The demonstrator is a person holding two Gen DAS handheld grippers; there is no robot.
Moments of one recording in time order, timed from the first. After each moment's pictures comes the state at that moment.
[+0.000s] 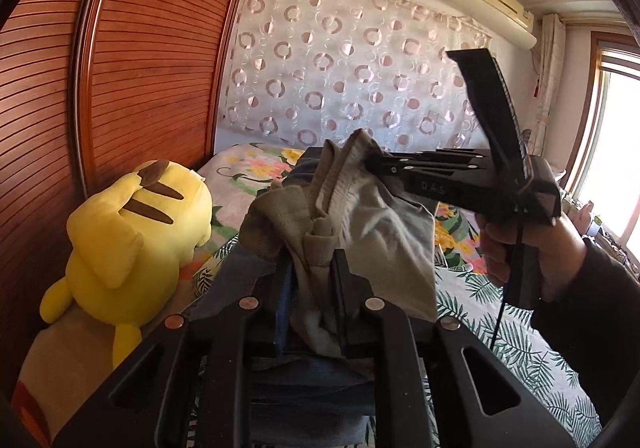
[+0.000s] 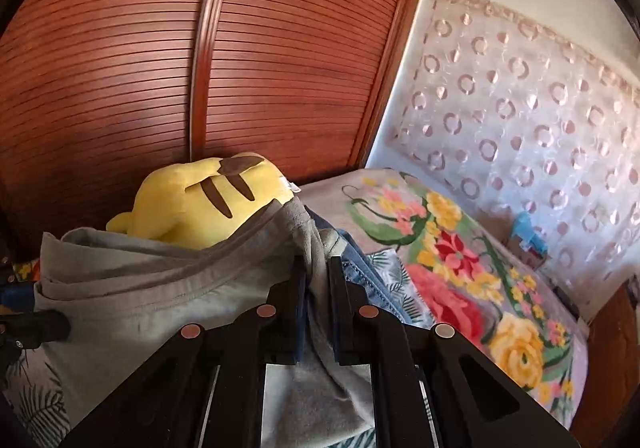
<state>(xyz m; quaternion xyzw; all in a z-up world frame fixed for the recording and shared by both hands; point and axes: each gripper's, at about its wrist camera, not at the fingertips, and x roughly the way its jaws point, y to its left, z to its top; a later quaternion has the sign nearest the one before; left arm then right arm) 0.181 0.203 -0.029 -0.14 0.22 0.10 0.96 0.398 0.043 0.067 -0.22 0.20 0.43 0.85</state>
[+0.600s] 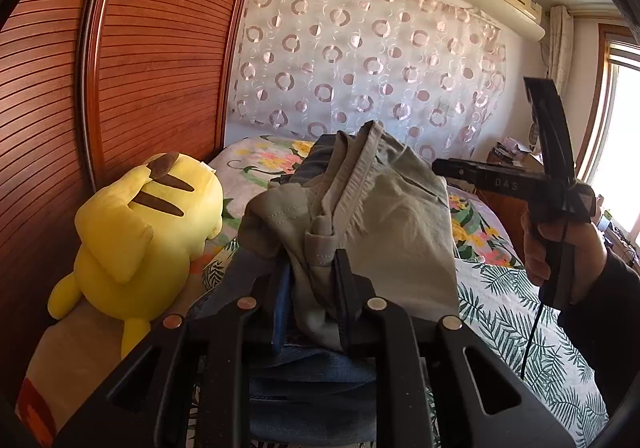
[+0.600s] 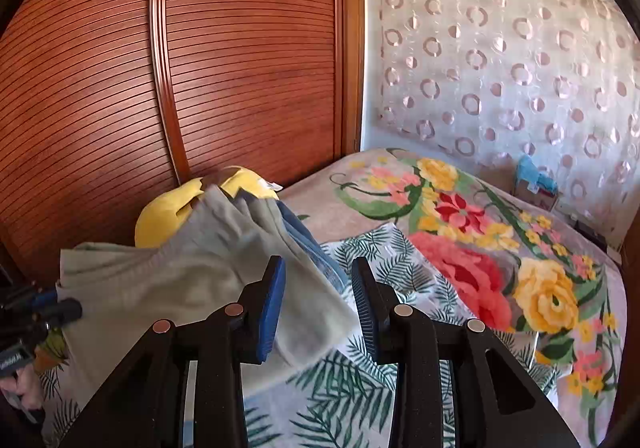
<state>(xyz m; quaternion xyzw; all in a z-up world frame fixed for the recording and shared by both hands) 0.183 0.209 -0.038 -0.14 0.24 0.12 0.95 0.422 -0.027 0.068 -0.13 0.23 0.42 0.87</state>
